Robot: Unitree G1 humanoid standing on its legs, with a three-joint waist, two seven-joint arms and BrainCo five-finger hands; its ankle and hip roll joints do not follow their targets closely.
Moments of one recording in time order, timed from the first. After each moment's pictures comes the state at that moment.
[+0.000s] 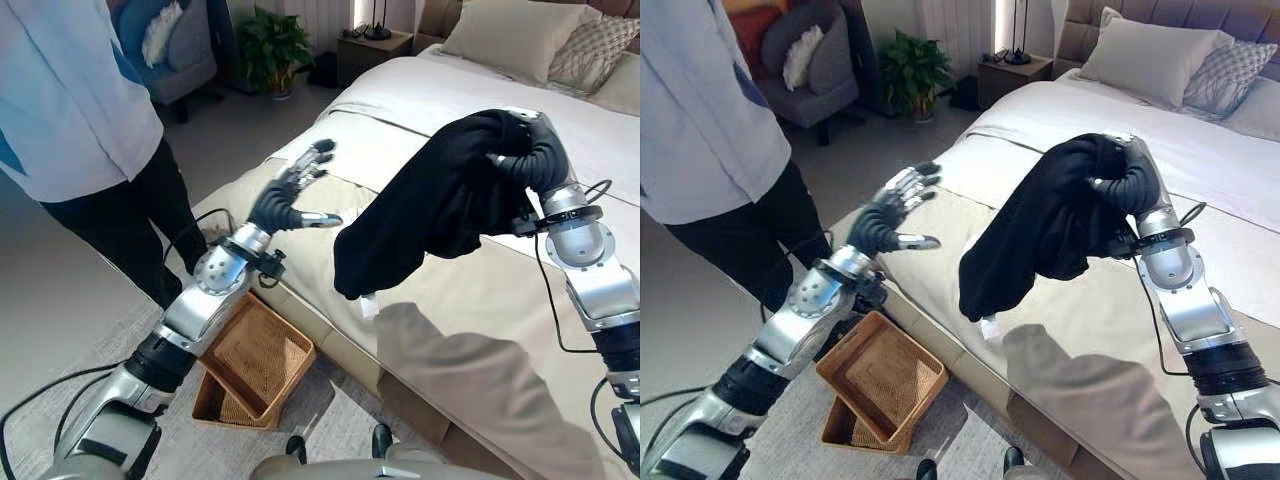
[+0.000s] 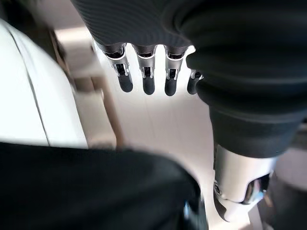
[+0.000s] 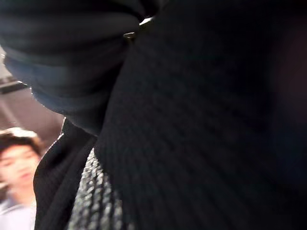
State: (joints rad) left arm -0.52 0.58 -0.49 -0.08 -0.49 -0.18 -0.07; right arm -0.44 -0.83 0.12 -0.02 0.07 -0.15 -0.10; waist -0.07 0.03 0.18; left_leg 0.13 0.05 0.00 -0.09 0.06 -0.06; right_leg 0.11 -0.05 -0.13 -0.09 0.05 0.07
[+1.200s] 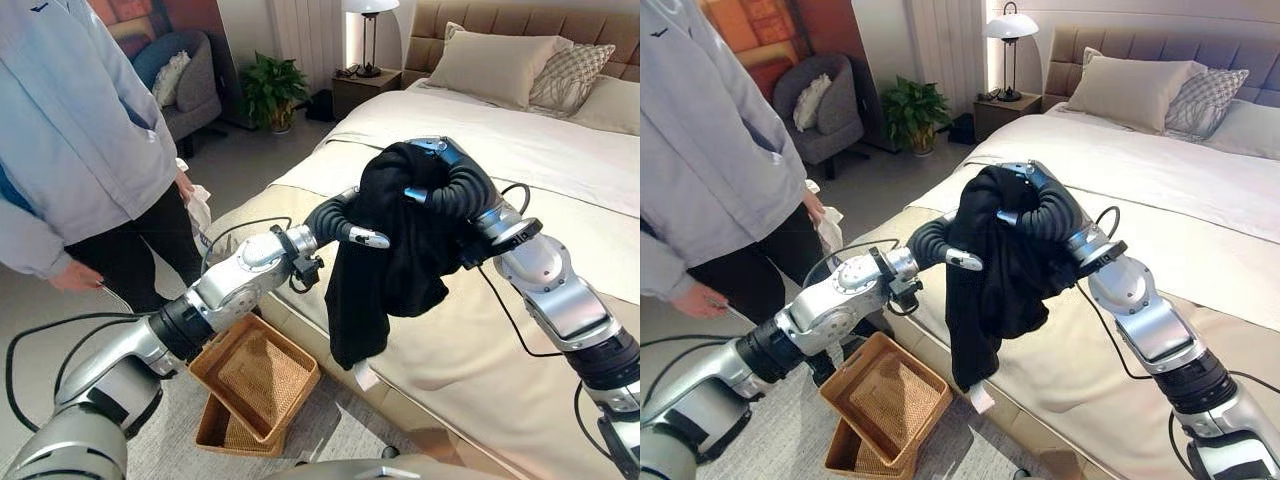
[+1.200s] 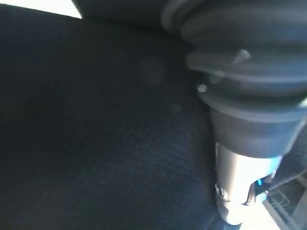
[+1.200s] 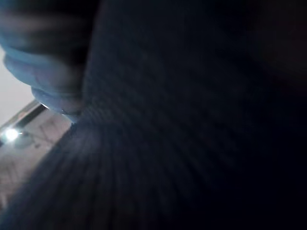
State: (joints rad) left arm -0.74 0.67 -0.82 -0.02 -1.01 -0.01 -0.24; right arm -0.44 -0.79 0.30 -0.27 0.22 -0.15 0.02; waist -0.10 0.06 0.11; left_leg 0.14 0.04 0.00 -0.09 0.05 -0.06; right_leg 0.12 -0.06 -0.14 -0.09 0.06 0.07
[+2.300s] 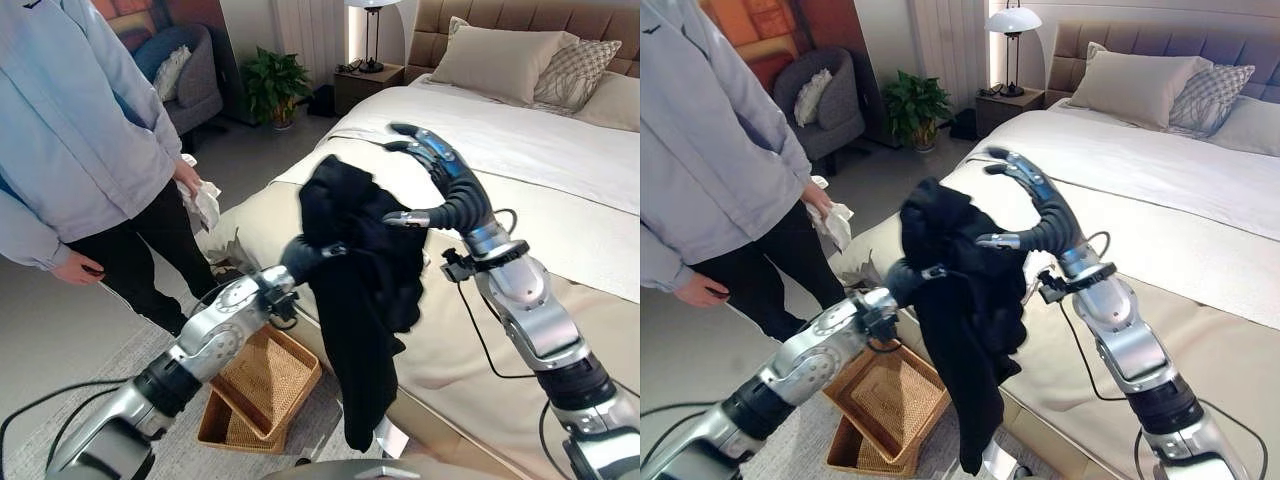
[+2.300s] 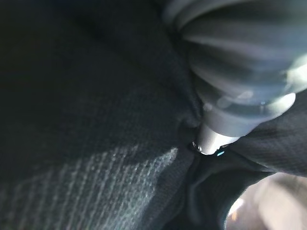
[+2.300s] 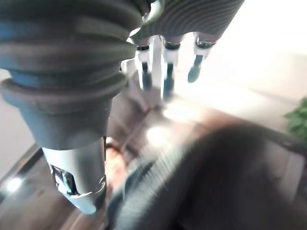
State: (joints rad) left arm -0.26 0.59 -0.41 -0.09 -1.05 0.00 -0.22; right arm -0.24 -0.58 0.16 -0.27 0.23 -0.18 -0.01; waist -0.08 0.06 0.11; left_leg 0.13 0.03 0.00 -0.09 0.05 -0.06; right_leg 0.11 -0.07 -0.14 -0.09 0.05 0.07
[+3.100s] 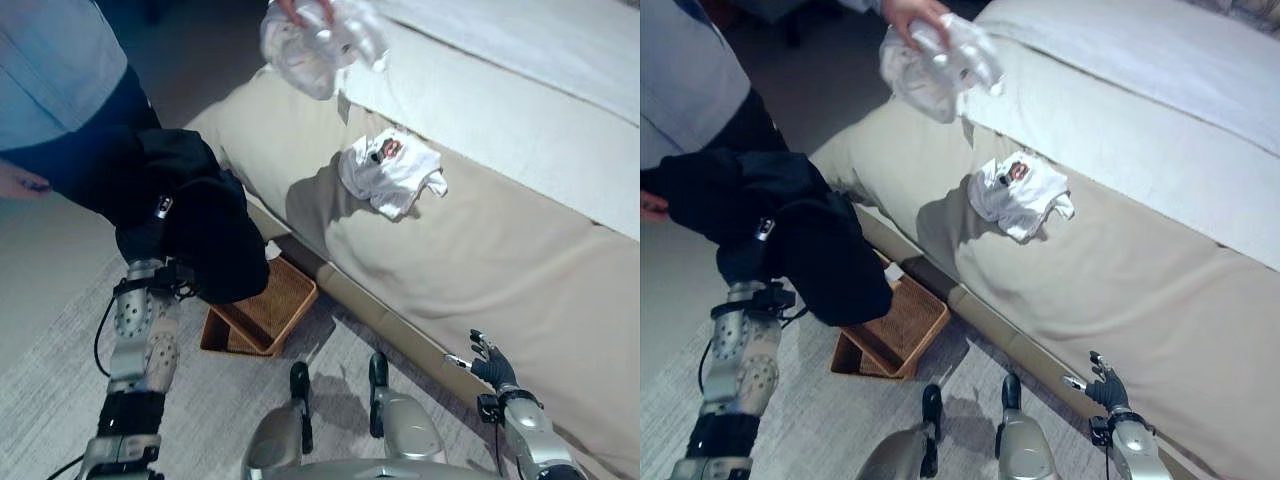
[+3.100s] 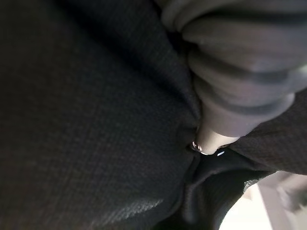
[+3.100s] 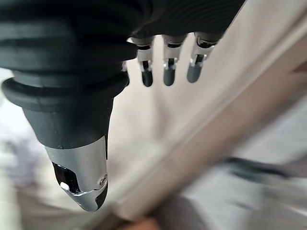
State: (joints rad) left arm -0.27 0.47 0.09 0.17 -0.68 -0.29 0.19; right arm 0.03 -0.38 0.08 0.78 0.19 -0.14 -0.03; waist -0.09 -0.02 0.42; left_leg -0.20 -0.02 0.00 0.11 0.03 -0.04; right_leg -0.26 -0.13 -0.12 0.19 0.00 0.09
